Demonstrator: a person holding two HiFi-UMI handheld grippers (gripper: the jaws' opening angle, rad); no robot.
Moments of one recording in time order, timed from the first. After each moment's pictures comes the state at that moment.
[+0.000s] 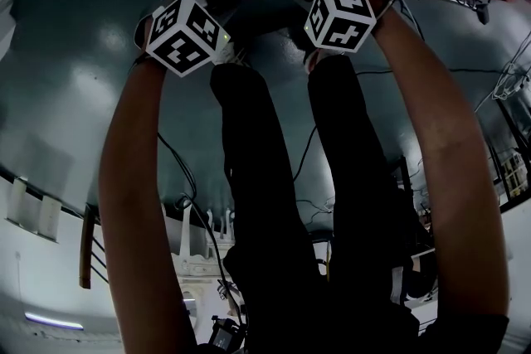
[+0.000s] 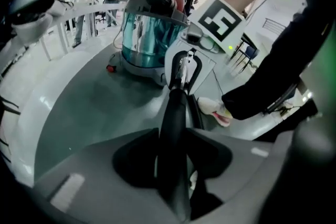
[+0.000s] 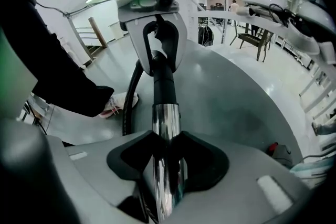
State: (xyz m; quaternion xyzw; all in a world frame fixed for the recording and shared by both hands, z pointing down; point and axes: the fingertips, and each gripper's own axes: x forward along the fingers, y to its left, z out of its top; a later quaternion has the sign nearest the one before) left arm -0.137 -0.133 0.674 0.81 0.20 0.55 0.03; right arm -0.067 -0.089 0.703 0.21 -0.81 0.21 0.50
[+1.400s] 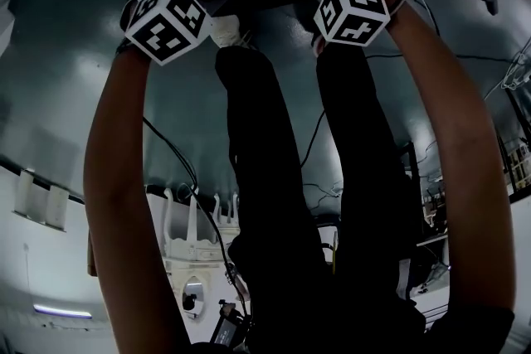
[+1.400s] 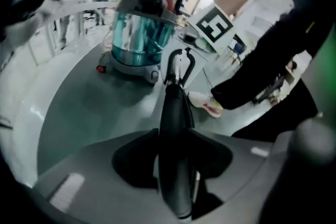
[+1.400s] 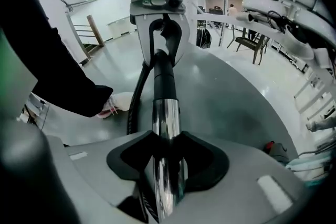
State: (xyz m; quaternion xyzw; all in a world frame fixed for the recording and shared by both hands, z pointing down) left arm -0.153 -0.133 0.664 0.80 0.25 0.55 0.03; right arm -0.069 -0.080 0.697 0.24 -0.81 0.20 0.50
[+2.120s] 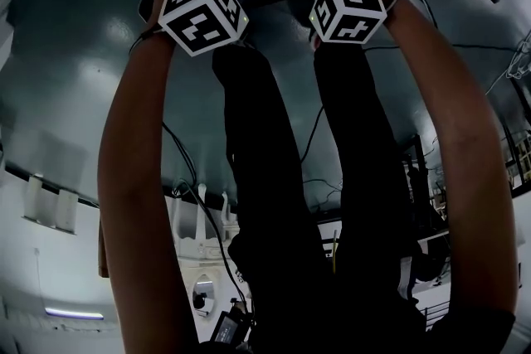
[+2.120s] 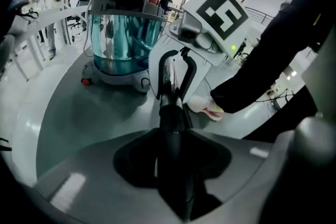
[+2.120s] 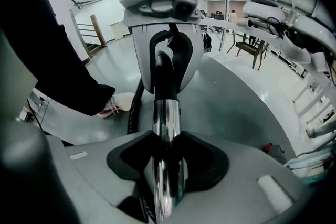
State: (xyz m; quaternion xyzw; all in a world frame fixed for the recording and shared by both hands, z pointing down) left arm -0.106 -0.093 0.668 0.78 0.29 0.55 -0.02; right arm -0.069 -0.073 0.689 0.24 -0.82 0.18 0.49
